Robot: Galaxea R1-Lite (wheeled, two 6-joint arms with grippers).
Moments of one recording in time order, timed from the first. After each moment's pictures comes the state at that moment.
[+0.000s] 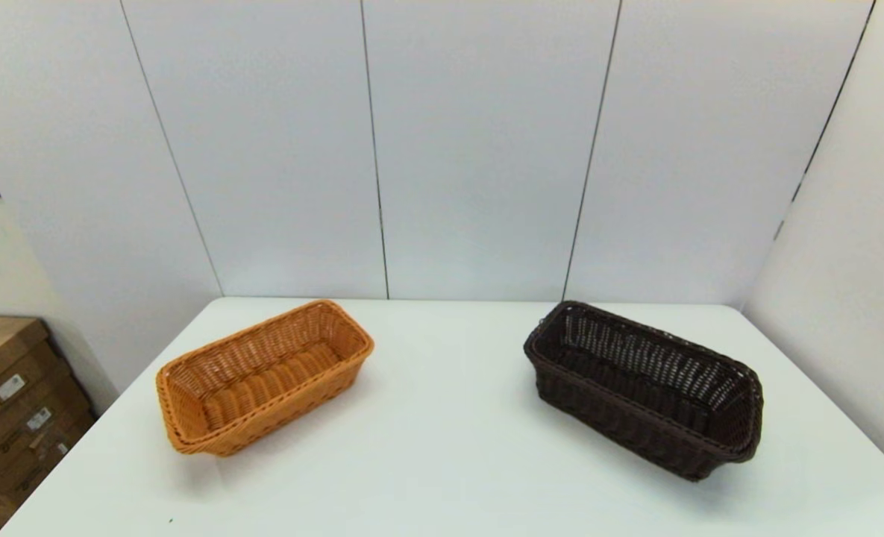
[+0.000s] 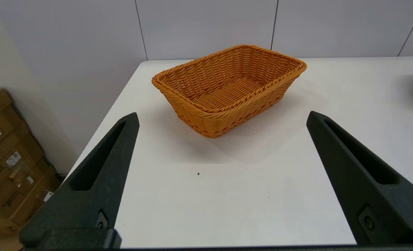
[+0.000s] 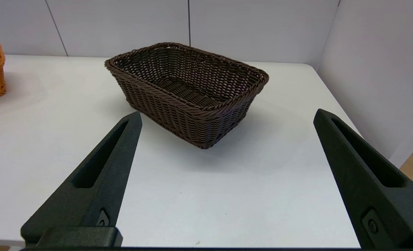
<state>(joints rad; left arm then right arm) 0.00 0.00 0.00 0.00 0.00 0.00 0.00 0.00 0.00 0.01 0.01 -0.01</state>
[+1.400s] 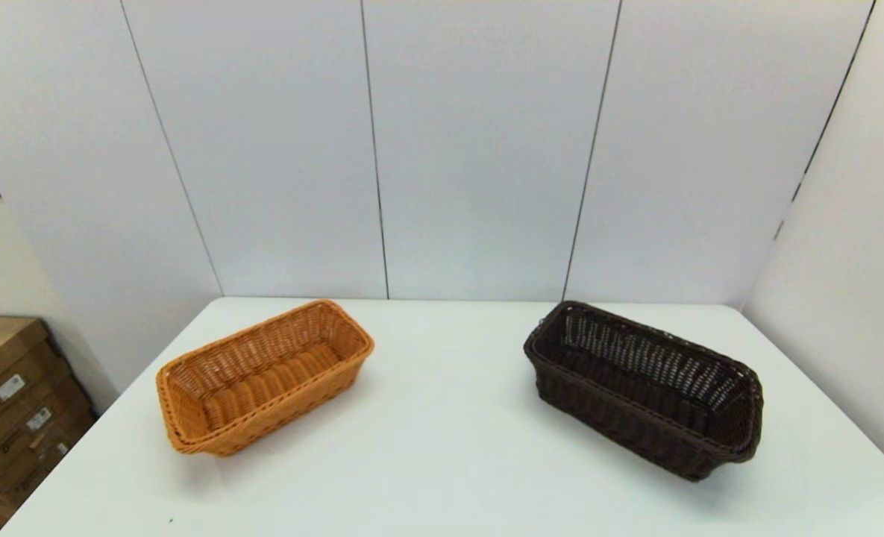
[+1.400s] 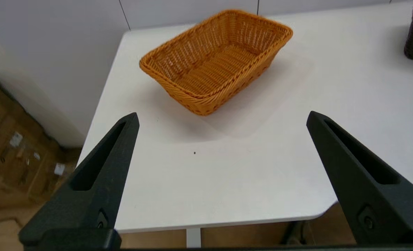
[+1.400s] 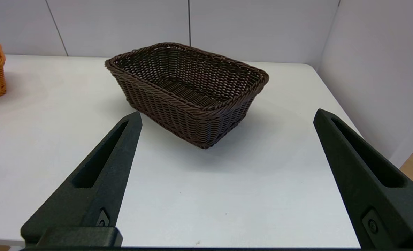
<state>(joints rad) 0.00 0.32 -0.35 0.27 -0.06 0.06 0.00 0.00 0.00 0.01 0.01 -0.01</state>
